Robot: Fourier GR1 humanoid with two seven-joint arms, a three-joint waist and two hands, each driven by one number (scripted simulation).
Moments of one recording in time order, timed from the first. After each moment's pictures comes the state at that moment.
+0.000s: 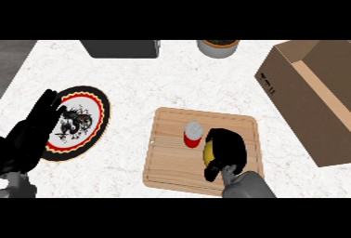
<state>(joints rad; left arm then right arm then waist) -0.04 0.24 0.18 -1.63 0.23 -0.07 0.26 -0.23 -0.01 0.46 -1.41 0.95 0.22 0.86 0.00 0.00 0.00</state>
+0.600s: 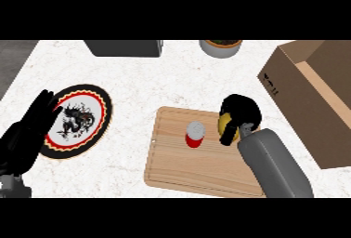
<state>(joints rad) -0.03 0.24 0.21 -1.64 0.24 -0.12 0.26 -0.52 -0.10 0.23 -1.10 0.91 0.24 0.61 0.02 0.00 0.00</state>
